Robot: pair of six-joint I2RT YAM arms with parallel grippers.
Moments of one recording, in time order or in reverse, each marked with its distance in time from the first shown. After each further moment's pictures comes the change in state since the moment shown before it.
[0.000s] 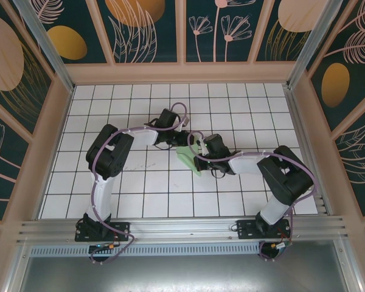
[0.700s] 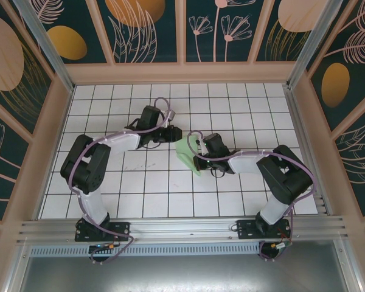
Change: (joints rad) left arm 0.071 -0.298 -0.256 0.125 0.036 -0.033; right arm 0.000 0.006 0.013 -0.014 -0.002 -0.002
